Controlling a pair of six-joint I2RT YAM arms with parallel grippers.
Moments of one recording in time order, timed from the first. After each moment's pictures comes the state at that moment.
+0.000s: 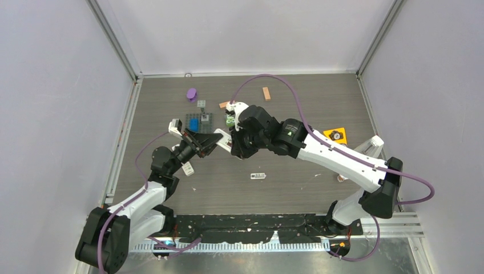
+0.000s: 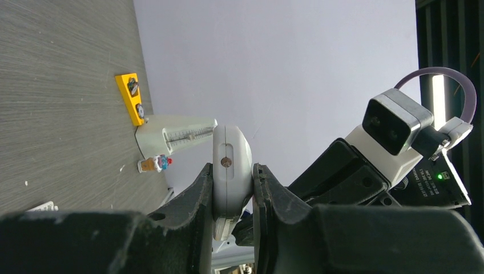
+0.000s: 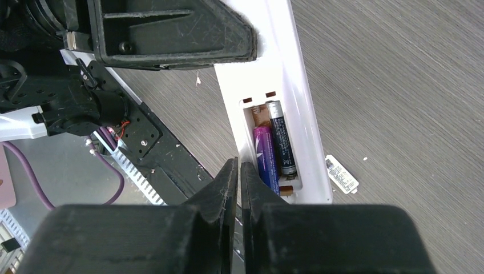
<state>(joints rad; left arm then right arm) -0.33 0.99 0.24 0.94 0.48 -1.57 1.03 1.48 1.51 -0.75 -0.01 0.41</state>
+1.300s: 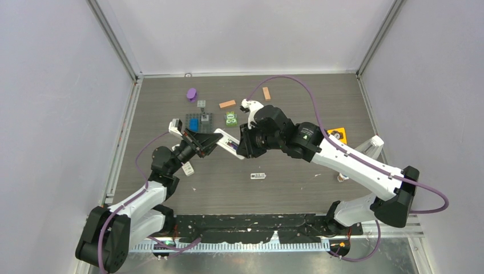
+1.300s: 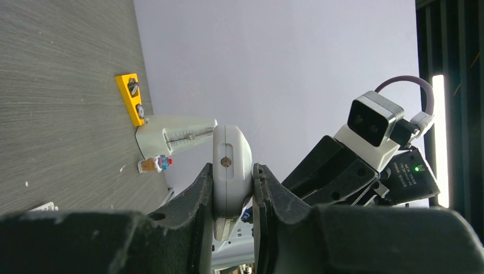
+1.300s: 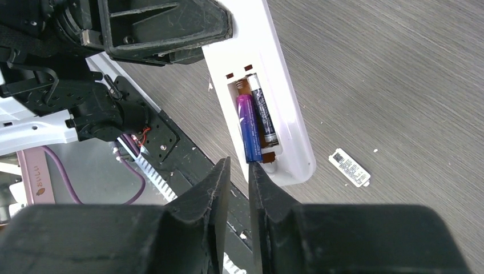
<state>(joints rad) -0.33 1.00 0.24 0.95 0.48 -1.57 0.98 1.35 1.38 -0.68 -0.06 0.49</state>
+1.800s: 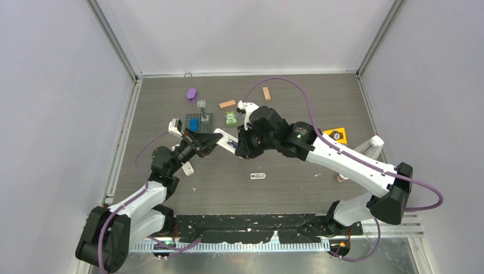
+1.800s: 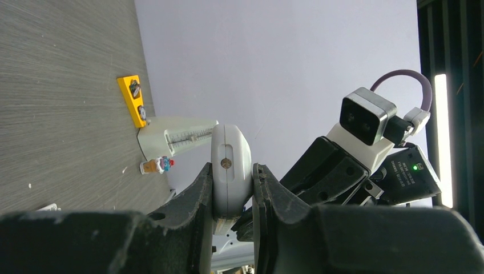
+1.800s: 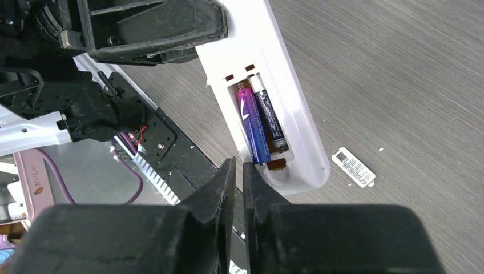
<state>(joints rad) -0.33 1.00 0.24 0.95 0.48 -1.56 0.97 1.39 1.38 -0.68 -0.07 0.49</state>
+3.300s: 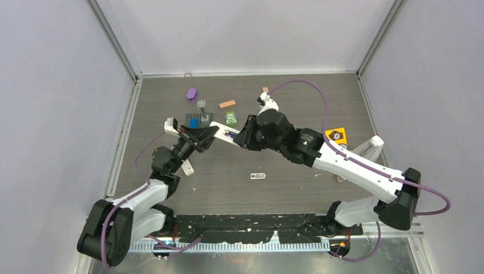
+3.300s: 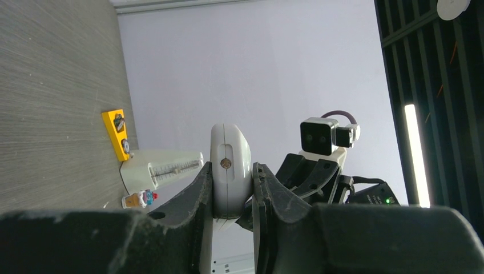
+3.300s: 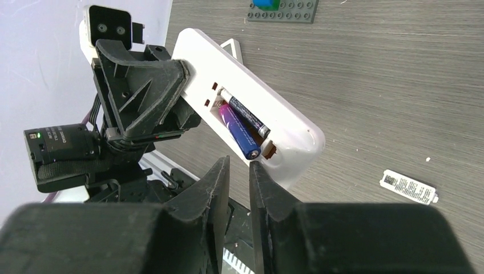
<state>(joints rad) -0.33 1.06 0.24 1.07 0.36 -1.62 0.98 1.31 1.27 -0.48 0.16 0.89</state>
